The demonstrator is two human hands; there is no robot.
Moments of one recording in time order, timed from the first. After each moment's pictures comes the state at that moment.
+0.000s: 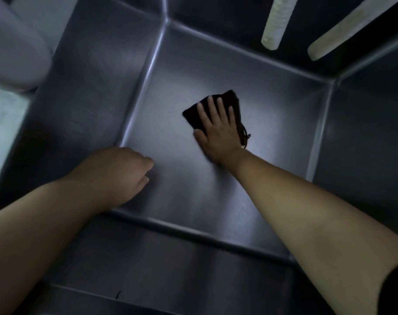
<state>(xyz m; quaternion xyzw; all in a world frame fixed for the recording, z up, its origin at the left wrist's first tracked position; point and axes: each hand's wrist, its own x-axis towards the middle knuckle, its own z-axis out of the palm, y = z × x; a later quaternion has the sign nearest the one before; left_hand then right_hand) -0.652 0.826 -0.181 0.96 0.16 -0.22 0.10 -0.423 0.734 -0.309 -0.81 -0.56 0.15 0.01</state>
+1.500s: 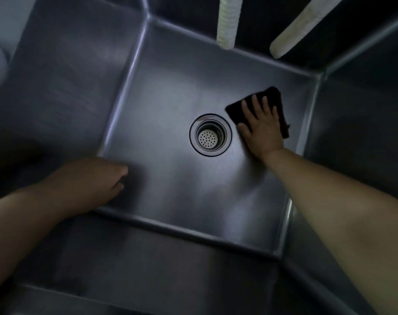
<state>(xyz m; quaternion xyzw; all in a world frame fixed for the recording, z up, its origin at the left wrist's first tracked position) -0.658 0.821 -0.196 0.94 0.18 -0.29 0.08 -0.315 0.653 -0.297 -0.86 -0.49 0.14 -0.01</state>
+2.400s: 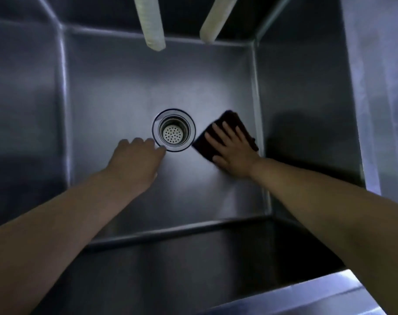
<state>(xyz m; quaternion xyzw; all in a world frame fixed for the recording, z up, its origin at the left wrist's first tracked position) -0.543 0.793 -0.212 0.96 0.03 -0.29 0.01 -0.378 0.566 -0.290 -0.83 -0.49 0.24 -0.12</state>
